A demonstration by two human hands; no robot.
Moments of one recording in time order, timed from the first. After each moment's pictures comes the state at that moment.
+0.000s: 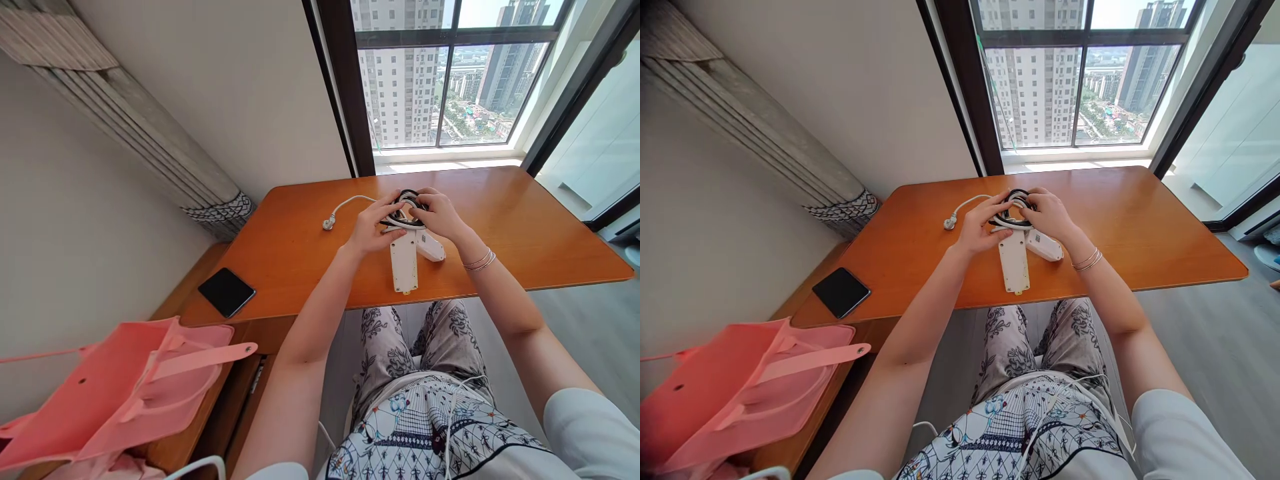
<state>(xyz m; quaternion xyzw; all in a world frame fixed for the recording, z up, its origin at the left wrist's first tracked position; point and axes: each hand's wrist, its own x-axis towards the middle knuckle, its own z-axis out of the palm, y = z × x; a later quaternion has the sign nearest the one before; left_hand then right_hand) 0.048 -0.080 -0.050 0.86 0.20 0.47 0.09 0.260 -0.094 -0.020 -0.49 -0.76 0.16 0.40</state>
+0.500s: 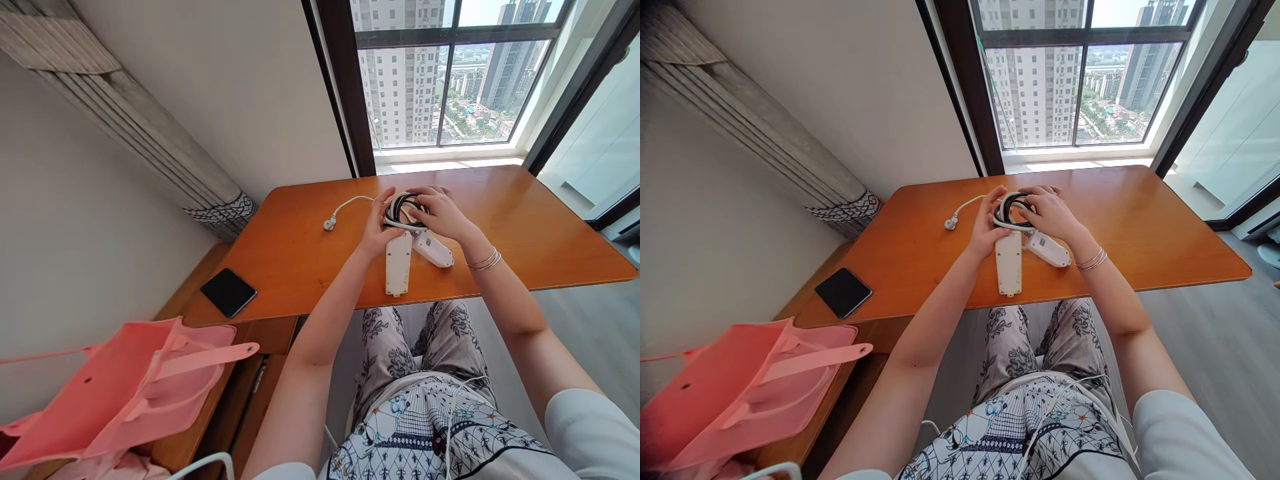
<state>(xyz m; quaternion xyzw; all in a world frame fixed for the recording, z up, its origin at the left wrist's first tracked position) 0.065 -0.072 -0.075 0.77 0.19 0.55 0.27 0.266 -0.099 -0.018 -0.43 -0.82 0.07 0.37</state>
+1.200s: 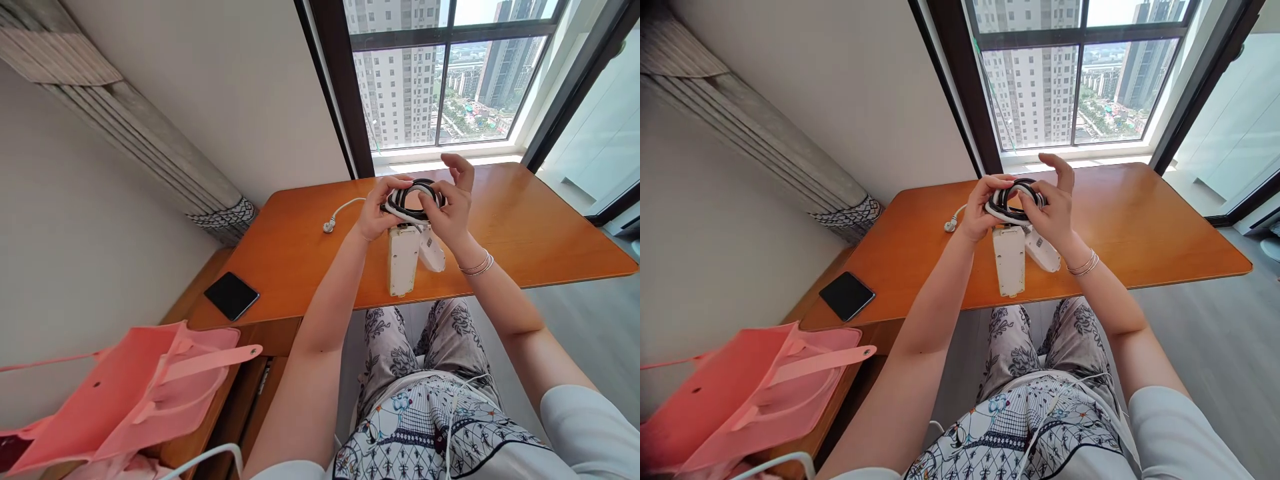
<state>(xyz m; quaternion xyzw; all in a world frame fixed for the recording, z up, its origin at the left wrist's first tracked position) 0.075 -0.069 -0.016 0.80 0.12 0.50 0.31 0.253 -0.122 -0.013 -0.42 -0.69 -0.05 0.59</state>
